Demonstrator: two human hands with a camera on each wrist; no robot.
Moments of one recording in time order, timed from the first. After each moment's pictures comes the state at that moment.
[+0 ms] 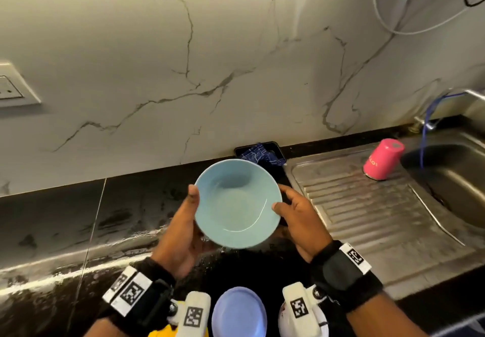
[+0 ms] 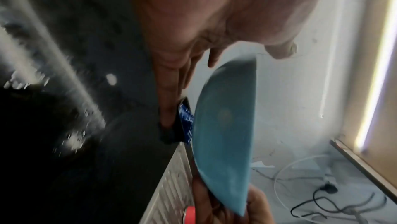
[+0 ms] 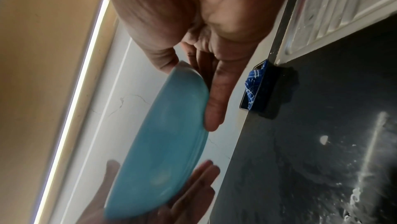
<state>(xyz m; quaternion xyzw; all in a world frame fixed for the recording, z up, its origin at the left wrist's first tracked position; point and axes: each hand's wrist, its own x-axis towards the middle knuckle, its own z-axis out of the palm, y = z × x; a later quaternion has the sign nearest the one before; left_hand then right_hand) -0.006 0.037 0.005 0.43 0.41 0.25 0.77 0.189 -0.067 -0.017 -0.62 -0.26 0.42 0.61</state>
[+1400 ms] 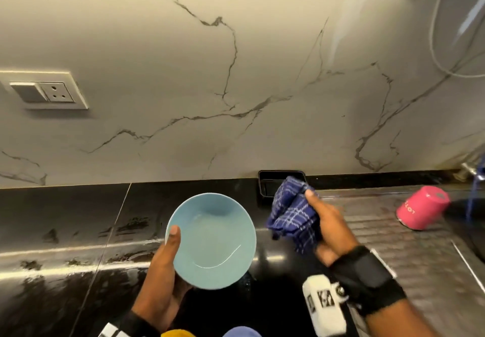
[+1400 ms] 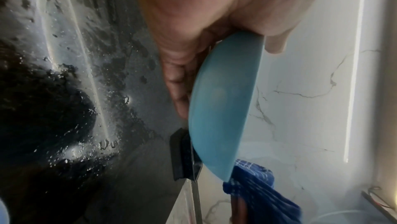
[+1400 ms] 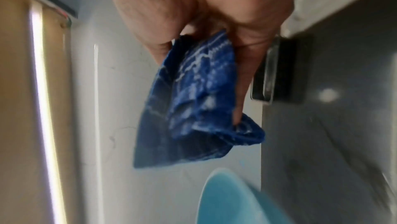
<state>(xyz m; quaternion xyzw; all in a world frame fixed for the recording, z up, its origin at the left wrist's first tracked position) -0.042 0.048 -0.020 0.34 0.45 0.39 0.73 0.240 -0.003 -0.005 -0.54 -0.13 0.50 0.67</state>
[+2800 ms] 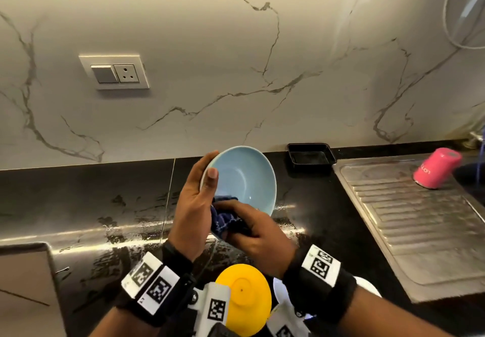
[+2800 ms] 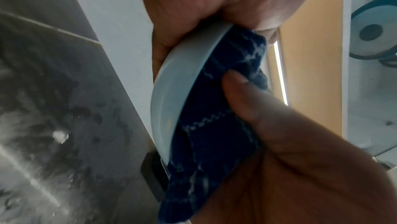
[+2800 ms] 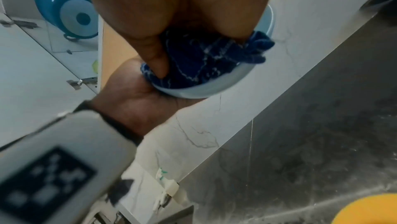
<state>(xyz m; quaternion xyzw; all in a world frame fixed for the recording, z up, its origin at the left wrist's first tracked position) -0.143 0.037 0.039 0.54 0.29 0.47 0.64 -0.022 -0.042 0.020 -0.51 -0.63 0.35 0.46</state>
